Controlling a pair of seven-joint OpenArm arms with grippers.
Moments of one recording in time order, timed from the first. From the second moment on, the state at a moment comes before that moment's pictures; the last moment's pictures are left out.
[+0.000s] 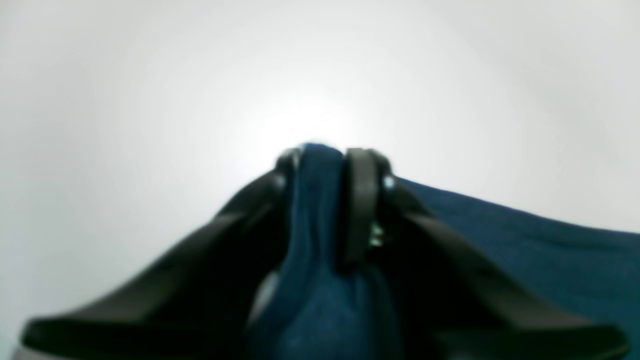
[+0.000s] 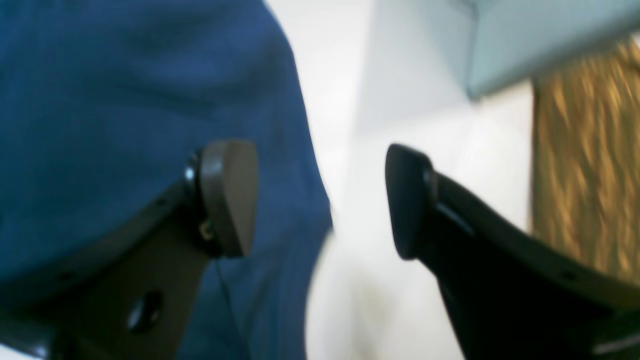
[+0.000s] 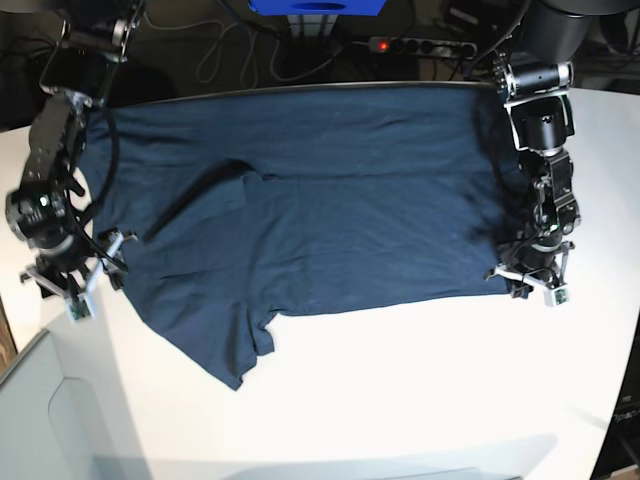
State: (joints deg) left arm -17.7 -19.1 -14.7 48.3 -18.5 -13.4 15.7; right arm 6.2 15.2 19.6 96.7 5.1 35.1 -53.8
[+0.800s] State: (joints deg) left arm -16.8 -19.6 -14.3 48.4 -18.8 -13.7 15.2; right arm 32.5 15.6 6.1 33.8 4.6 27.0 -13.2
